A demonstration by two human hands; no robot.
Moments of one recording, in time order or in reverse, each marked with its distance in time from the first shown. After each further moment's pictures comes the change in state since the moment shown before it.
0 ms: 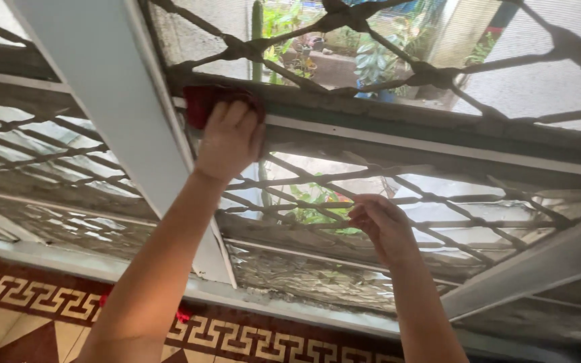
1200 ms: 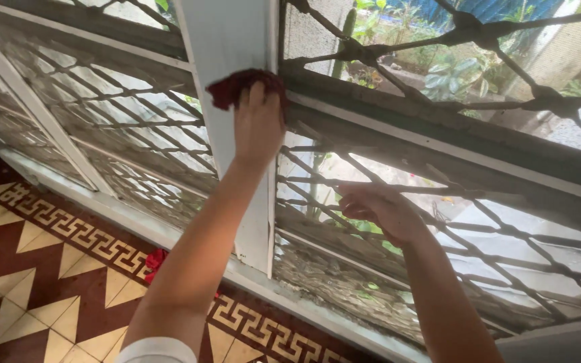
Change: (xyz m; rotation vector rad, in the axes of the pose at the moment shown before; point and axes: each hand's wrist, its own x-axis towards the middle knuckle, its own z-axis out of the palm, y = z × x) left_hand -0.057 -0.055 -0.007 0.056 0.024 -0.644; right_hand 0.060 -0.013 0.133 -0.403 -0.358 0.281
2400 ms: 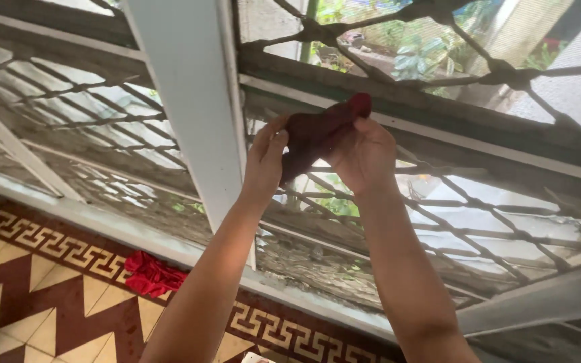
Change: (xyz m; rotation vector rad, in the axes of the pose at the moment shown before) left_hand -0.064 0.086 -0.023 -1.304 -0.213 -0.541; right_hand 0.022 -0.067 0.020 1.075 -0.192 -0.378
